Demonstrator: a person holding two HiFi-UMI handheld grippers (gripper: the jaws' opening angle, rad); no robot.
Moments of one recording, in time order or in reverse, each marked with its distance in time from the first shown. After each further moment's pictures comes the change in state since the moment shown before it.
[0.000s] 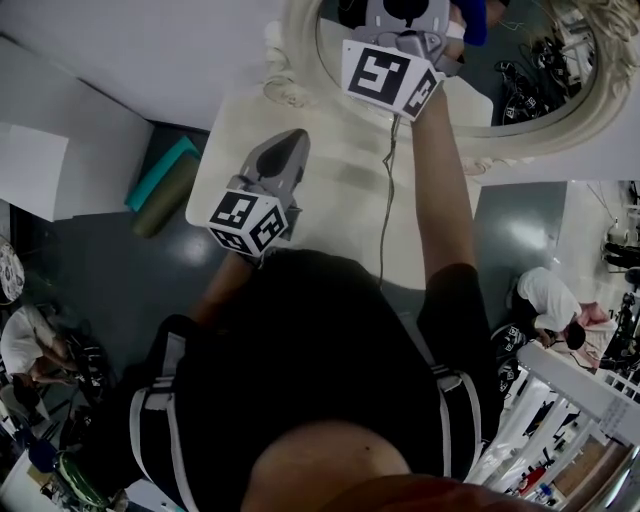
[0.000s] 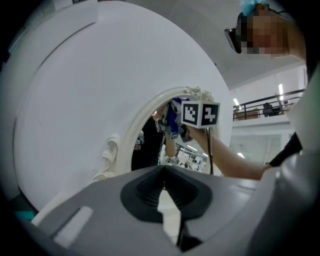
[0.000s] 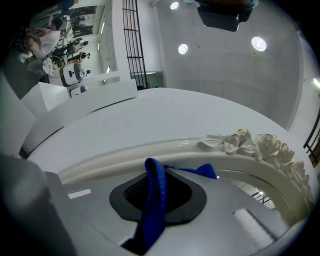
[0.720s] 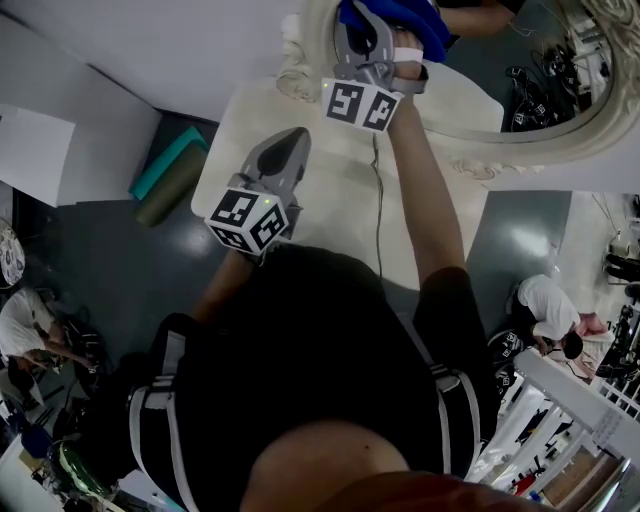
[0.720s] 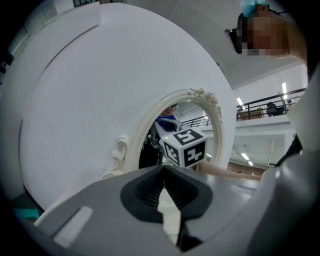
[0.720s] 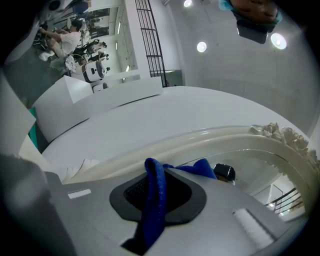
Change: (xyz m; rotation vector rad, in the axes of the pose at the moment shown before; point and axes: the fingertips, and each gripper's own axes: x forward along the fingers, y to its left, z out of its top) left arm -0.016 0.019 -0.001 -0.009 -0.005 0.040; right arm -0.027 0.133 -0.039 -0.120 0.006 0.182
